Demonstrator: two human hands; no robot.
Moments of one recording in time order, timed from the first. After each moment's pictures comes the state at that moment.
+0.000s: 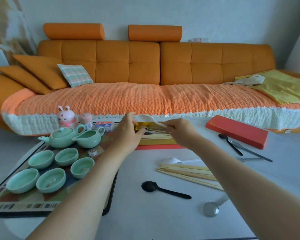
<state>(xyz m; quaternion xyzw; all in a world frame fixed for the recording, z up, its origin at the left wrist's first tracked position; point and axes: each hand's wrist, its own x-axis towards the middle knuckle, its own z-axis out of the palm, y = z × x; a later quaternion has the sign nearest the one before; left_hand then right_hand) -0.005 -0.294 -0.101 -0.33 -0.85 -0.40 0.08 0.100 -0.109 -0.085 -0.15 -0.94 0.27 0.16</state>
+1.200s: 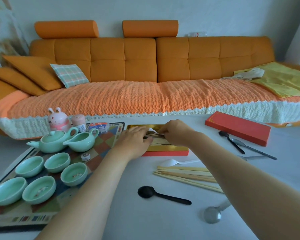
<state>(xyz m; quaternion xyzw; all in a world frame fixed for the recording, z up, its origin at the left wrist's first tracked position) -0.011 -0.261 -0.116 -0.43 -0.90 -0.12 0.01 0.073 -0.094 -0.095 -0.13 -0.99 0.10 0.04</state>
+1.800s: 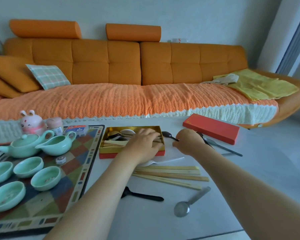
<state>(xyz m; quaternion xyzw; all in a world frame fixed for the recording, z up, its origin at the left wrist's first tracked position) 0.051 -0.199 -0.116 -0.52 -0.84 -0.16 0.01 0.148 -0.026 -0.117 -0.33 -0.94 0.05 0.03</state>
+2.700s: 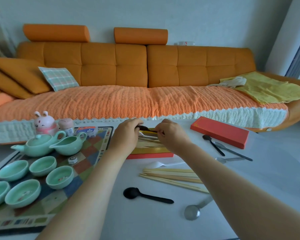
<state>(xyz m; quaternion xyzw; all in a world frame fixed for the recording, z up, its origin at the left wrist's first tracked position) 0.011 -0.243 -0.098 -0.42 -0.81 -0.38 0.14 0.115 -0.089 -0.097 -0.10 -0.94 0.17 0.26</state>
